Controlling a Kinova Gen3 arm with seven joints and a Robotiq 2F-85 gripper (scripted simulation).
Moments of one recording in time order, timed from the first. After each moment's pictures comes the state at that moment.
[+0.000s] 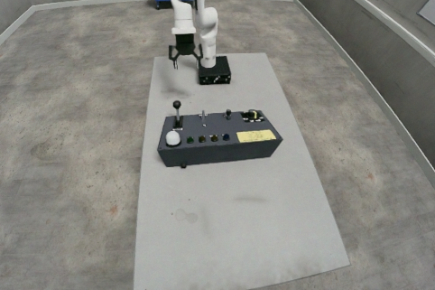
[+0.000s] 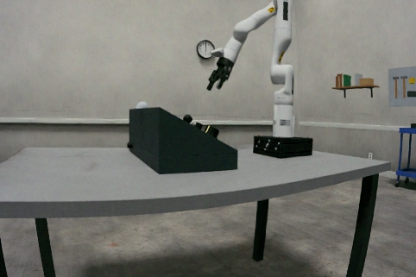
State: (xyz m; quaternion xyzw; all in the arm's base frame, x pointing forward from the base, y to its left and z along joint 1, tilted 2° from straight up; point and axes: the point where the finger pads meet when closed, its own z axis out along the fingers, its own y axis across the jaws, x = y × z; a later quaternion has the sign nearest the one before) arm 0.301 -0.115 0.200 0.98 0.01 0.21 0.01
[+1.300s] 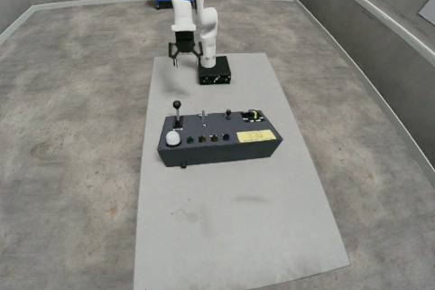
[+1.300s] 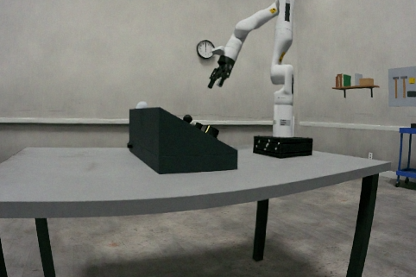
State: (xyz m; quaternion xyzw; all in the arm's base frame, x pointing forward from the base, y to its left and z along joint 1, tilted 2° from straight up) arm 0.296 -0.115 0.209 0.98 0.01 0.21 0.01
